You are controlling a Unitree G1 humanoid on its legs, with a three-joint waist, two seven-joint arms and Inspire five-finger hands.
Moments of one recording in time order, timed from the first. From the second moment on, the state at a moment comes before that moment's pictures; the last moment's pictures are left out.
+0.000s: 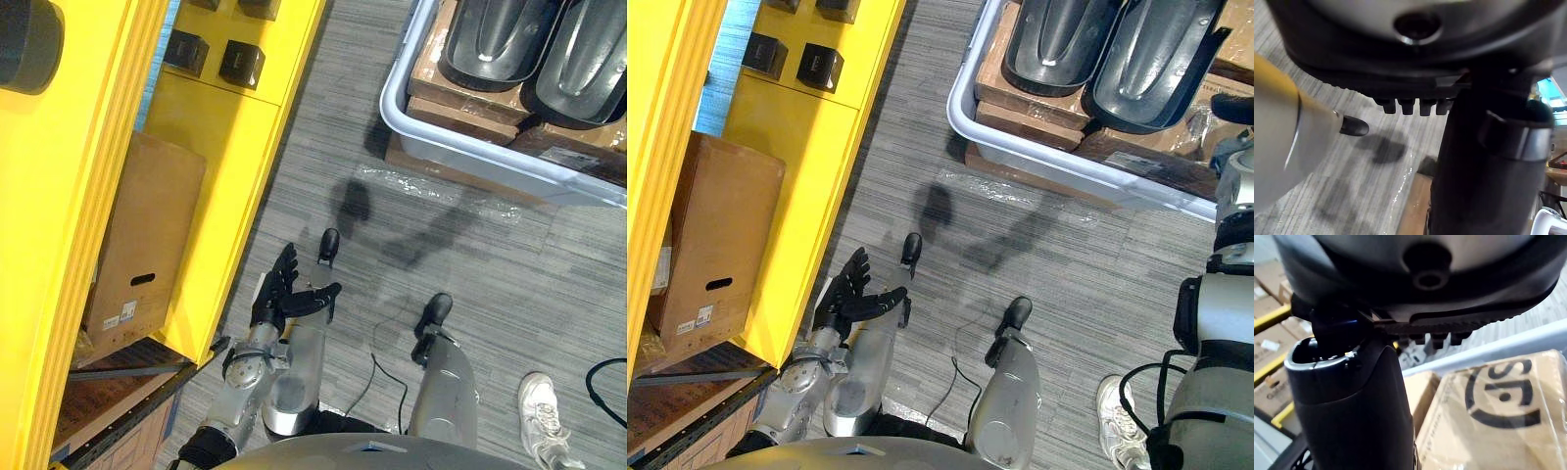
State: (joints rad) left arm 0.08 0.15 -0.39 0.34 -0.36 -0.29 0.13; right arm -1.12 -1.04 0.13 1.15 0.32 0.14 -0.49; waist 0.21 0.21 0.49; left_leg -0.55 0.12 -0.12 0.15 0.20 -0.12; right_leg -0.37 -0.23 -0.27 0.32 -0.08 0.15
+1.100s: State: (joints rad) left arm 0.13 0.15 -0.41 0.41 -0.39 -0.29 0.10; right arm -1.11 -0.94 0.19 1.18 0.32 0.16 -0.21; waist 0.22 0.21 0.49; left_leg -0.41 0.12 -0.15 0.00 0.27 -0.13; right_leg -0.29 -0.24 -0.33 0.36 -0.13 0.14
